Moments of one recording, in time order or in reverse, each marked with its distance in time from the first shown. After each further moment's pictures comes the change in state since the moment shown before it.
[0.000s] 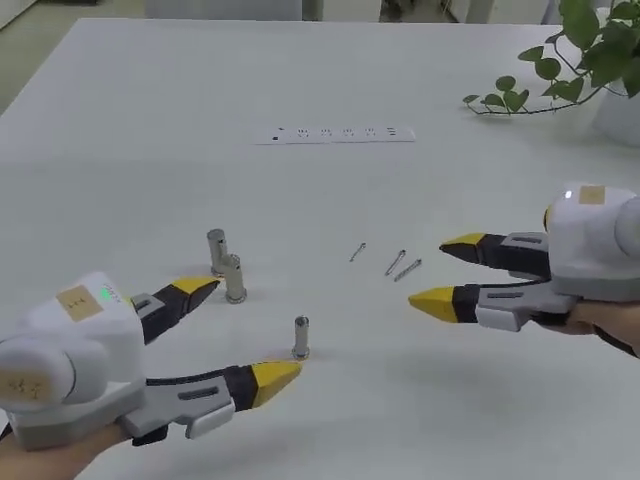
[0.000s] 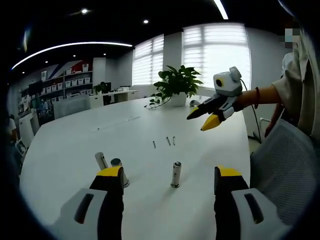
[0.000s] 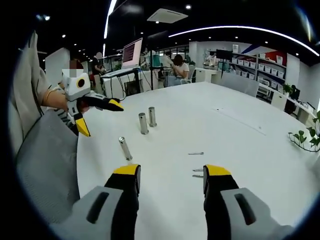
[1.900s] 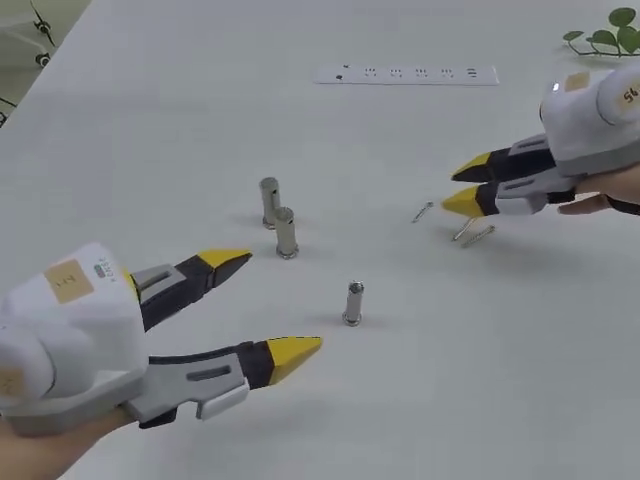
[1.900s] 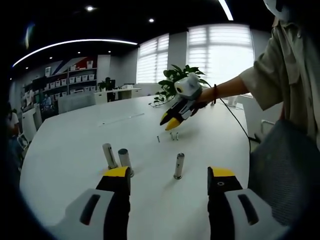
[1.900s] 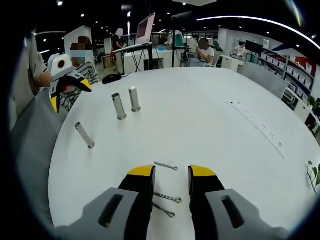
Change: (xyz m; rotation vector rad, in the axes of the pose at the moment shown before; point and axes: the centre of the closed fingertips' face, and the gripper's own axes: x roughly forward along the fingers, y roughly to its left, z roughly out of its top) left arm -0.019 0.001 -0.008 -0.037 0.006 0.028; right arm 0.091 -0.075 -0.008 -0.169 0.175 0.198
